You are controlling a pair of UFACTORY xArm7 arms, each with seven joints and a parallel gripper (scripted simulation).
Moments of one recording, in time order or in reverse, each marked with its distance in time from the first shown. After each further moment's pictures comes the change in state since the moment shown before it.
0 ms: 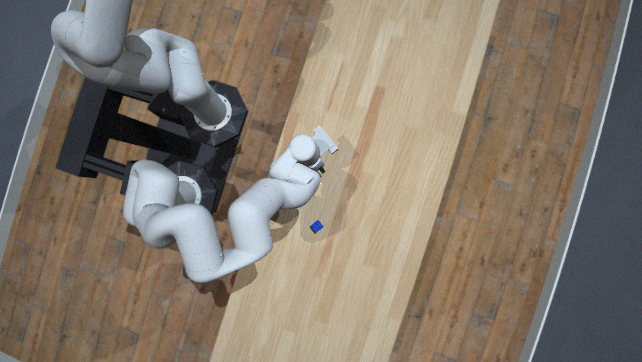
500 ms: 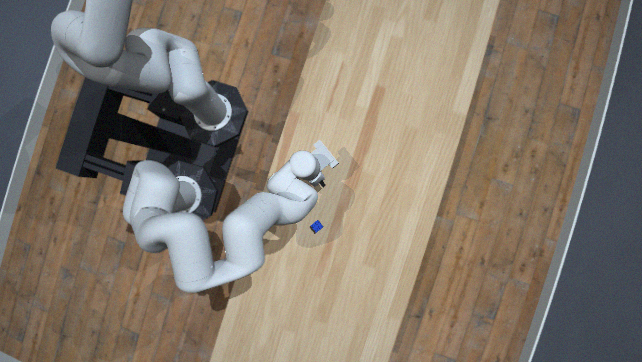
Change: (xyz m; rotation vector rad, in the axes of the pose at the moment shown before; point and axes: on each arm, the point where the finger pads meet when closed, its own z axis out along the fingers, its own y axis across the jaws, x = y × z) left arm 0.000 0.000 0.000 0.000 0.000 0.000; right arm -0.027 0.035 -0.002 -0.001 -0.001 -0.002
